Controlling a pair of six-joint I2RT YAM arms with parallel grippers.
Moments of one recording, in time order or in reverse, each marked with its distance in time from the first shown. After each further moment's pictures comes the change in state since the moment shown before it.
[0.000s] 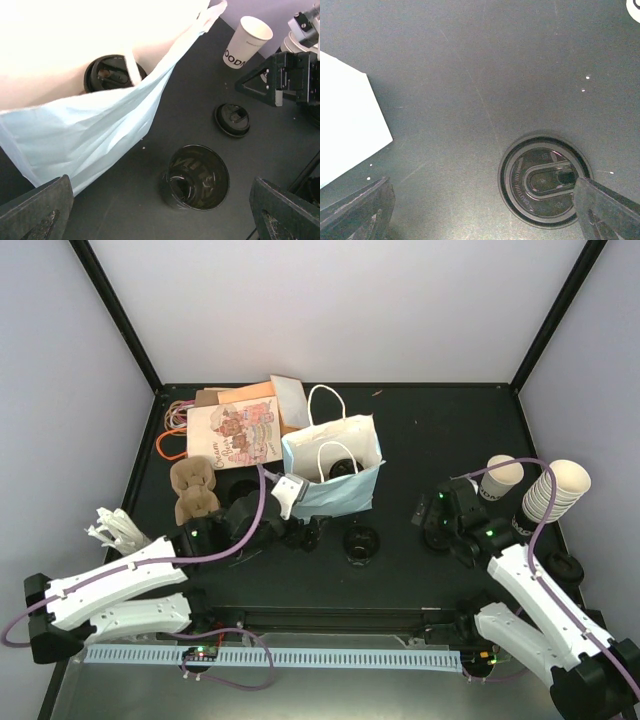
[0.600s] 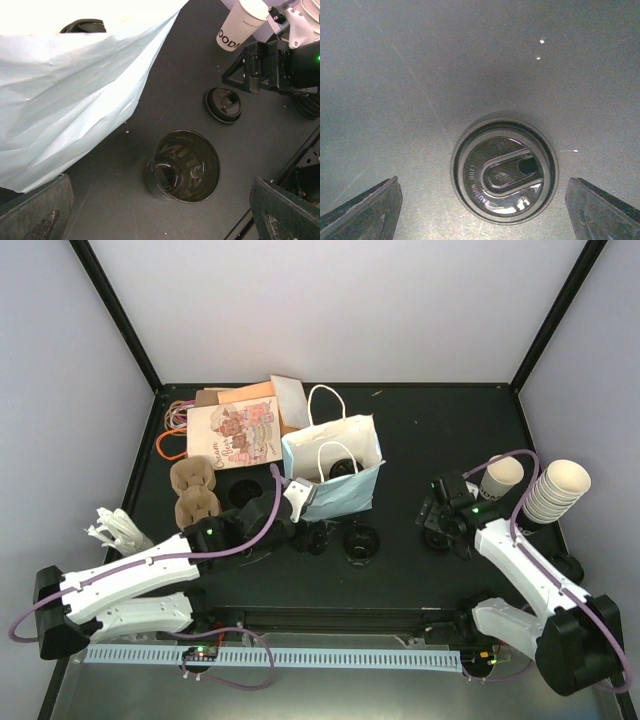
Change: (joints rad) left arm 0.035 0.039 -0.079 0.085 0.101 -0.075; right arm -0.055 0.193 0.030 -0.056 0.026 0.051
